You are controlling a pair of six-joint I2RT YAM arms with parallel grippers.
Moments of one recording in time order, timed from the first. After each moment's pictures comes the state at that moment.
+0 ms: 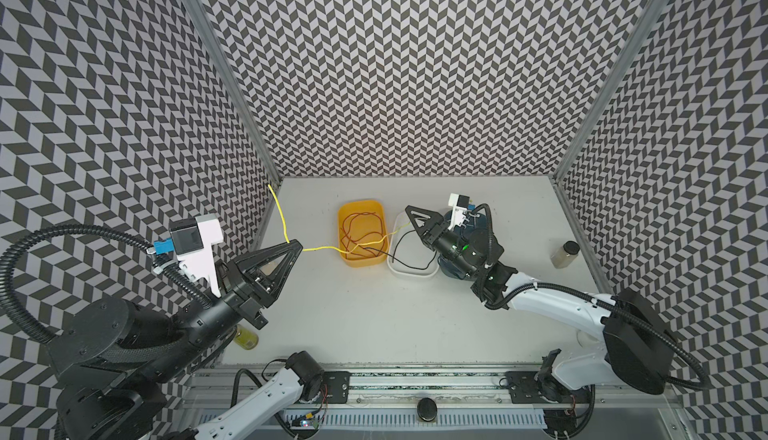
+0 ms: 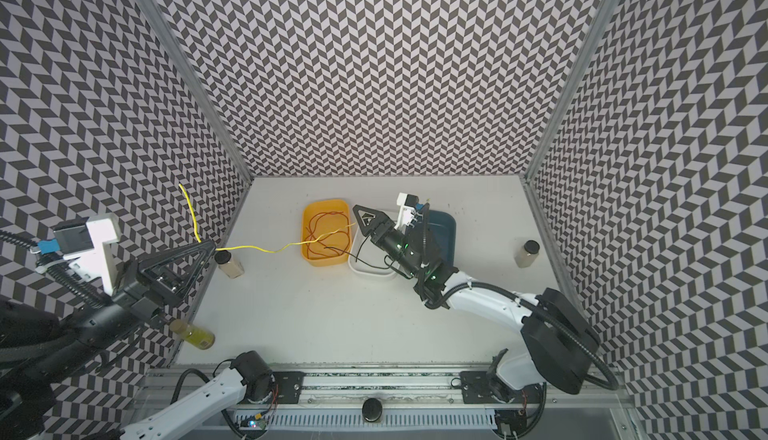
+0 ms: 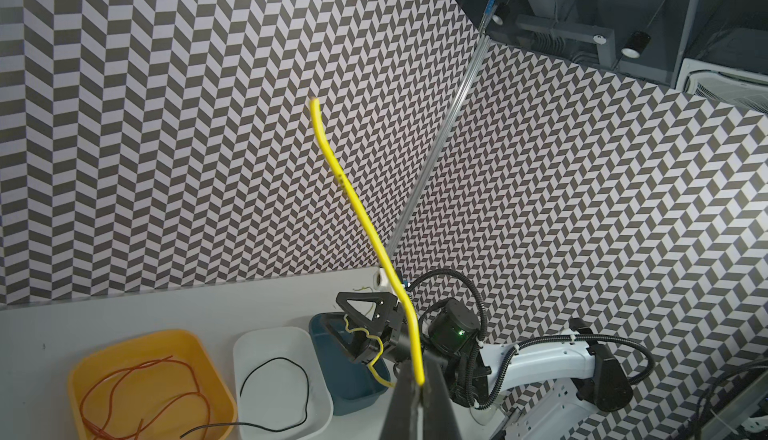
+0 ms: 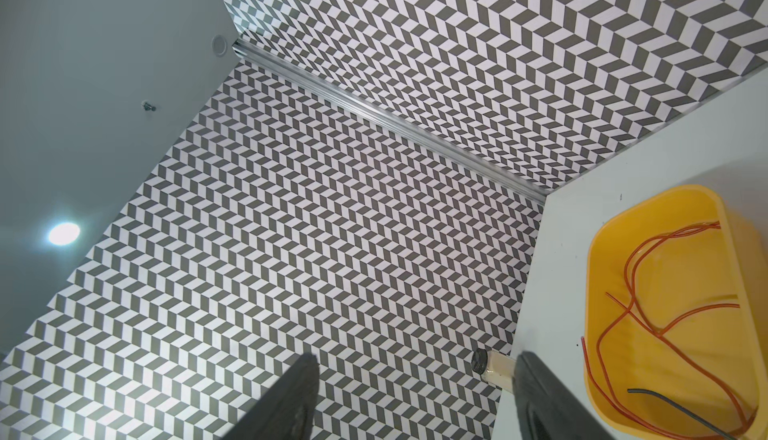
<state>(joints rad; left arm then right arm) -0.63 0.64 1.66 -0.85 0.19 -0.42 0.79 1.44 0.86 0.86 0.03 1.25</state>
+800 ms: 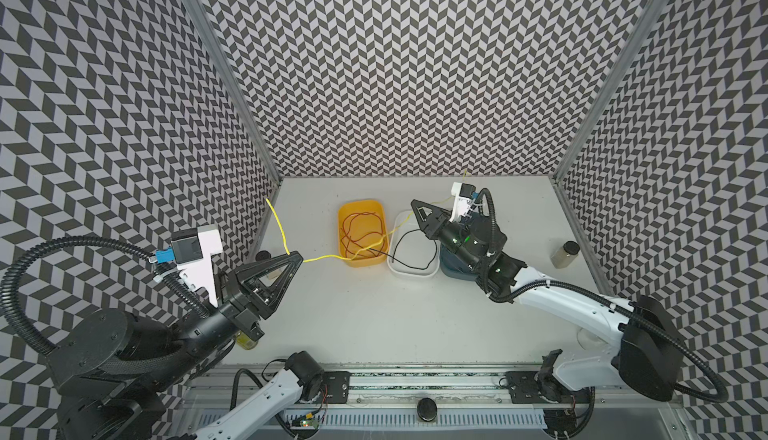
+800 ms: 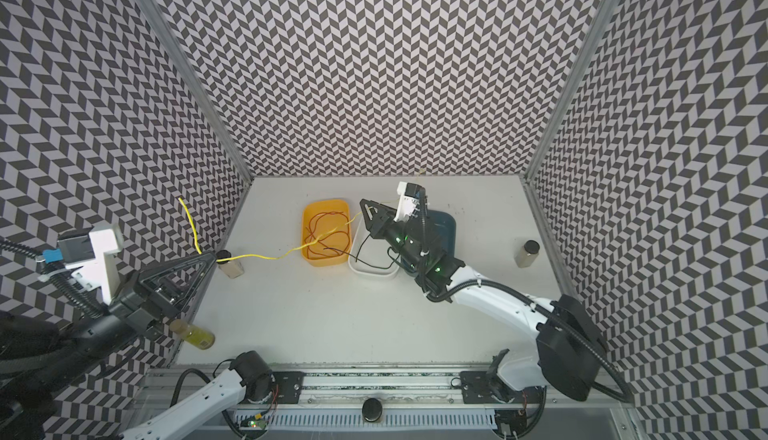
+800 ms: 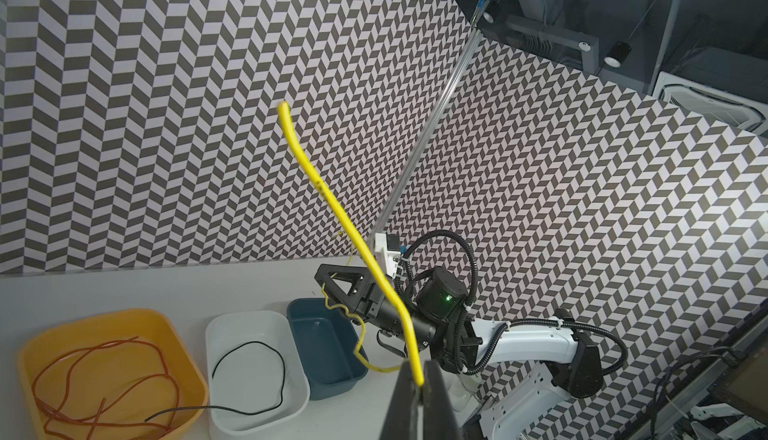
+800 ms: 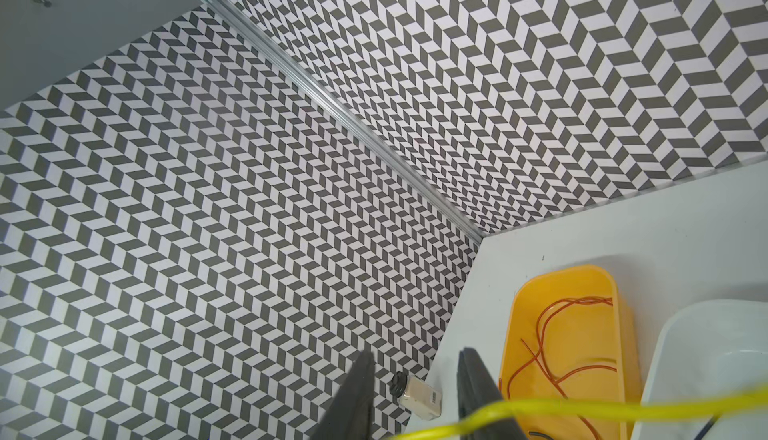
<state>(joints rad) -0.63 0.58 1.60 -0.85 0.24 -0.49 0.77 1.39 0.96 0.64 0.10 0.90</state>
